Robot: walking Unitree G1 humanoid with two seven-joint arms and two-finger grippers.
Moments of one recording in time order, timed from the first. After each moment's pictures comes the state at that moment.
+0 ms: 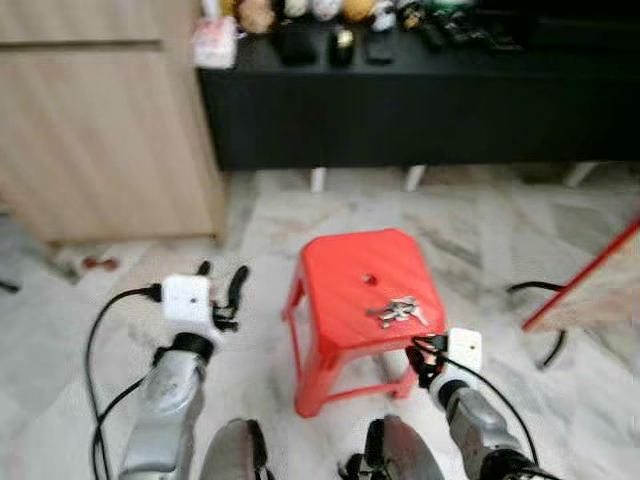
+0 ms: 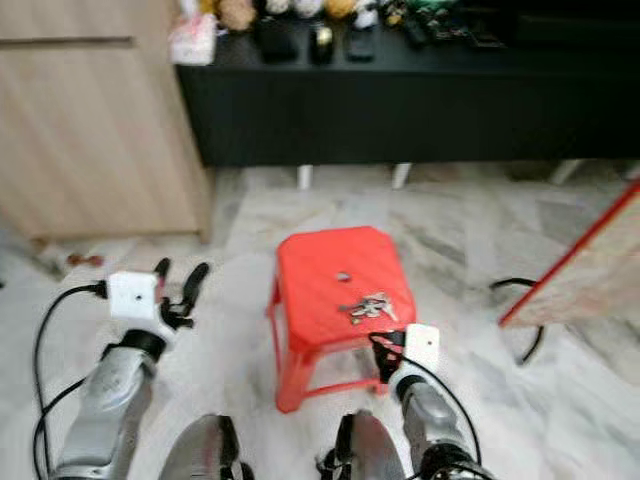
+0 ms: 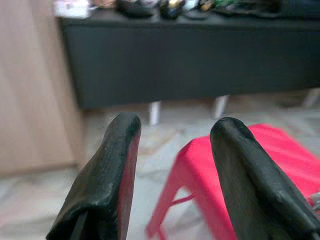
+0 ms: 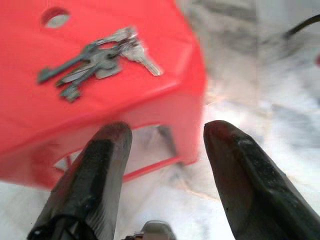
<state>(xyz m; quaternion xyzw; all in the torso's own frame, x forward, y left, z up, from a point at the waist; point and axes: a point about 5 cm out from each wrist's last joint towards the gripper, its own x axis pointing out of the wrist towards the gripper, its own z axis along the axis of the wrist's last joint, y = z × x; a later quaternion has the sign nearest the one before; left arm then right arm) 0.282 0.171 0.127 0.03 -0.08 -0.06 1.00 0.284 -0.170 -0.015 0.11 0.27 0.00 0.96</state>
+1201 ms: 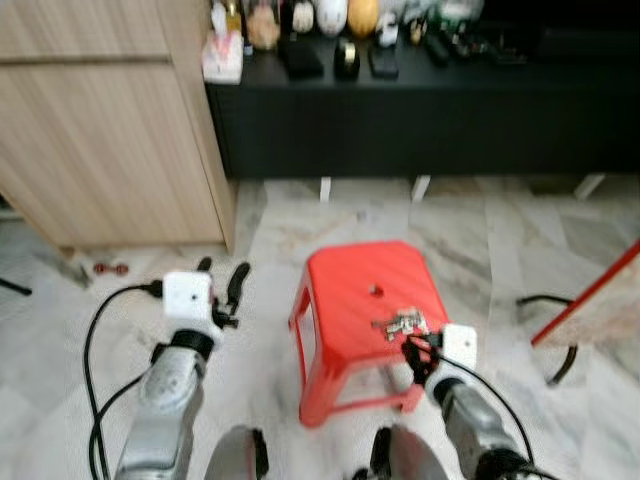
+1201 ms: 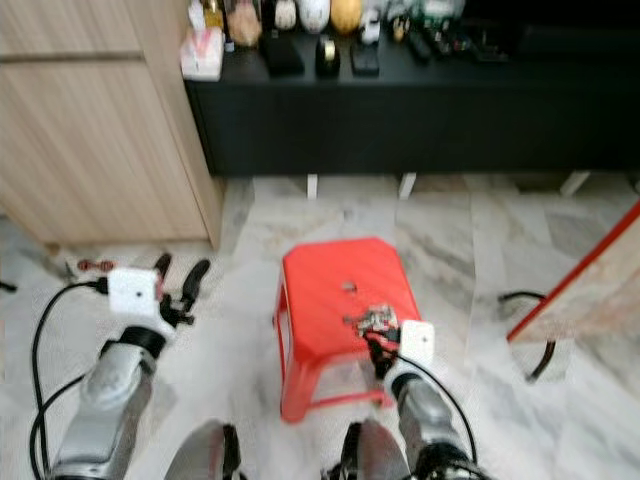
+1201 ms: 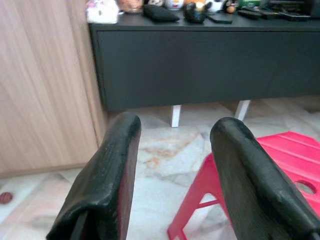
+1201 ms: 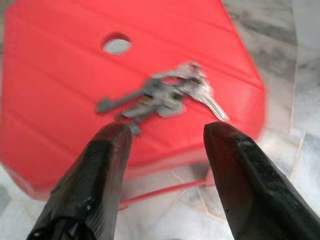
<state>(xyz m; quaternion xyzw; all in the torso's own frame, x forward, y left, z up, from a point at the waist) 0.280 0.176 0.124 0.03 -0.07 -0.05 1.00 0.288 -0.162 -0.011 0.10 0.26 0.01 0.96</state>
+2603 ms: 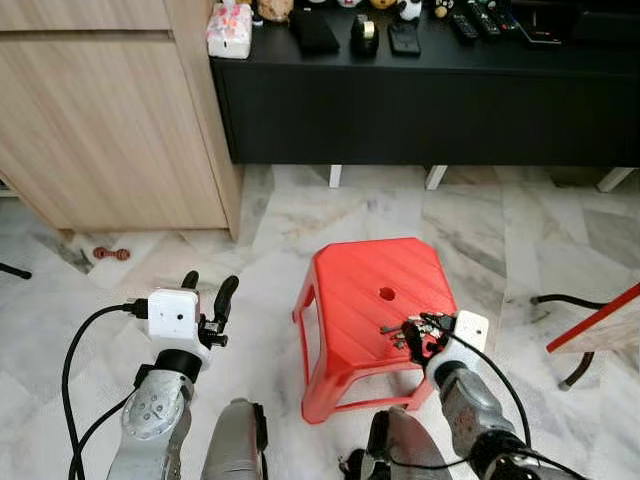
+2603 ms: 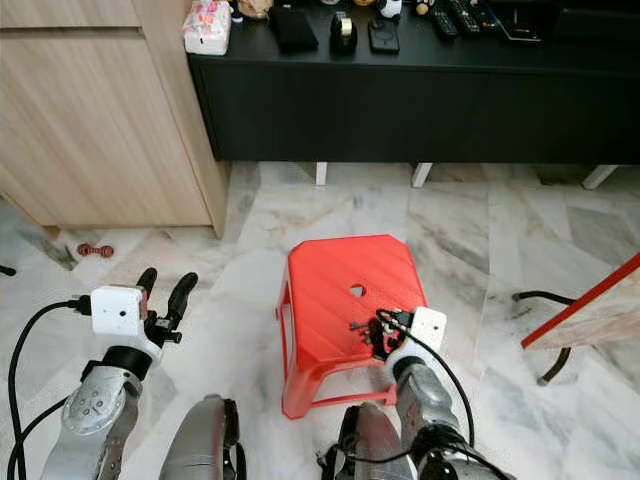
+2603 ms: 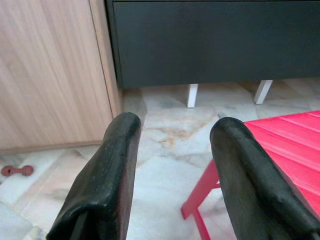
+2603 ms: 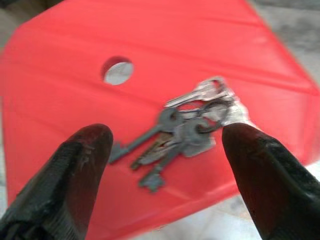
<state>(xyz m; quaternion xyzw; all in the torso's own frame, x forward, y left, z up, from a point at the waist) 0.256 0.181 0.123 0.03 -0.07 -0.03 1.00 0.308 -0.155 0.007 0.21 0.23 -0.01 0.95</state>
